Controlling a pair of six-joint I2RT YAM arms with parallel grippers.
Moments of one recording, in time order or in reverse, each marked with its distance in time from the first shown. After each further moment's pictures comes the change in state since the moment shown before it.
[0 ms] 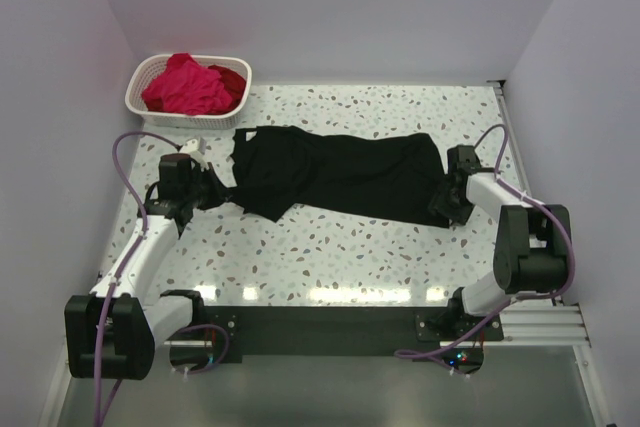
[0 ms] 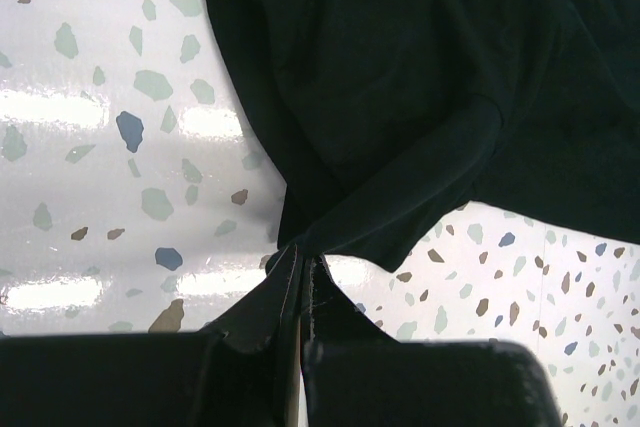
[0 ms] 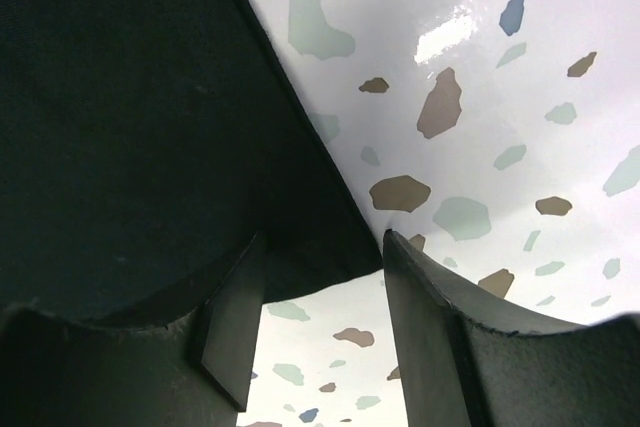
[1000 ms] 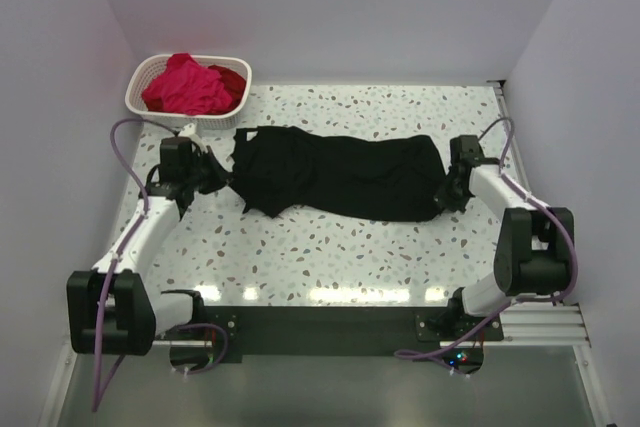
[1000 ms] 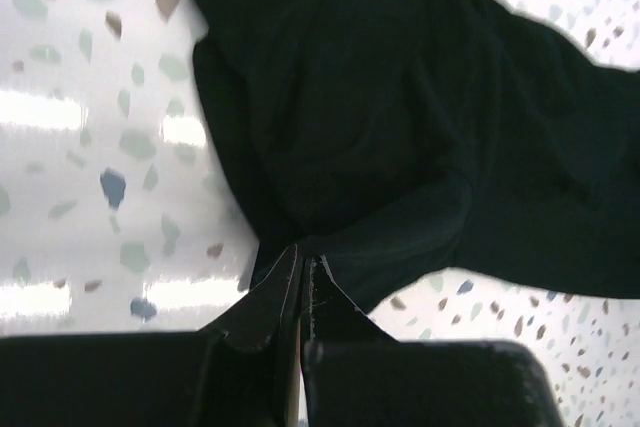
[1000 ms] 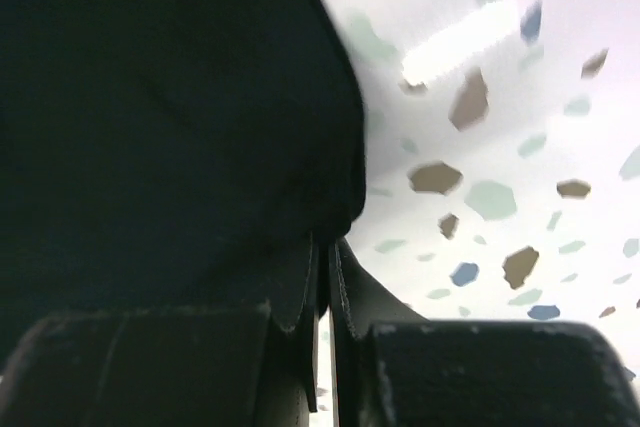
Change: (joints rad) left arm 0.000 0.080 0.064 0.043 -0.004 -0.072; right arm -0.002 -0.020 0.042 -0.053 -0.042 0.055
